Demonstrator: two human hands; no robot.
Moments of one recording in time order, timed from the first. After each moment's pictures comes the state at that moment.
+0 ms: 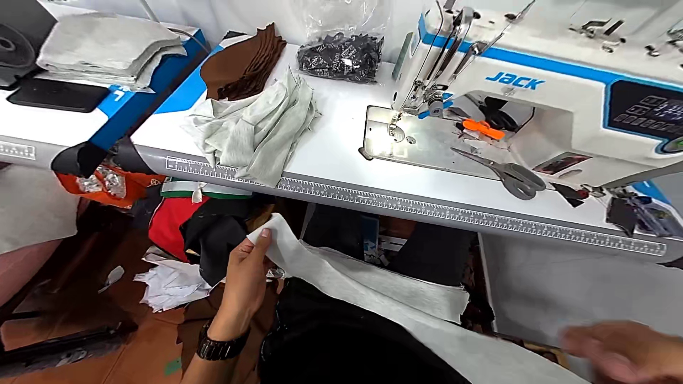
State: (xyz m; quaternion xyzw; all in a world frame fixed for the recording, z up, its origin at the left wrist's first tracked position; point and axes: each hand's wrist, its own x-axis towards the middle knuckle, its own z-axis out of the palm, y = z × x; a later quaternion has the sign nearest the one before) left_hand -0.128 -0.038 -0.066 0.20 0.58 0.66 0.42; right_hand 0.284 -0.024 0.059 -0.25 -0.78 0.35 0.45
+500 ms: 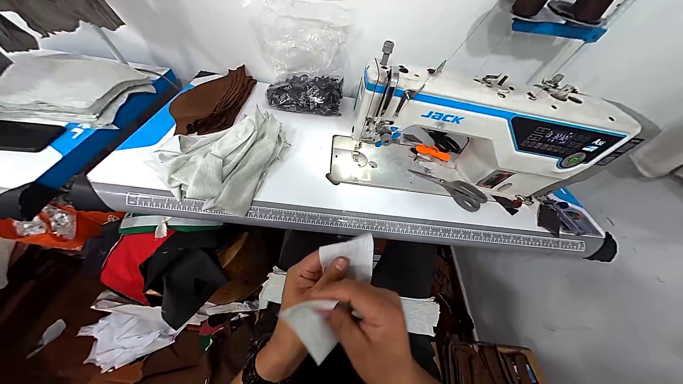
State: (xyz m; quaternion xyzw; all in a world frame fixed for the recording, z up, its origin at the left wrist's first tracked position) left_hand -0.012 -0.011 -0.008 0.40 0.33 0.69 0.51; right_hand 0.106 -0.003 0.017 -0.23 -0.74 0.37 0.52
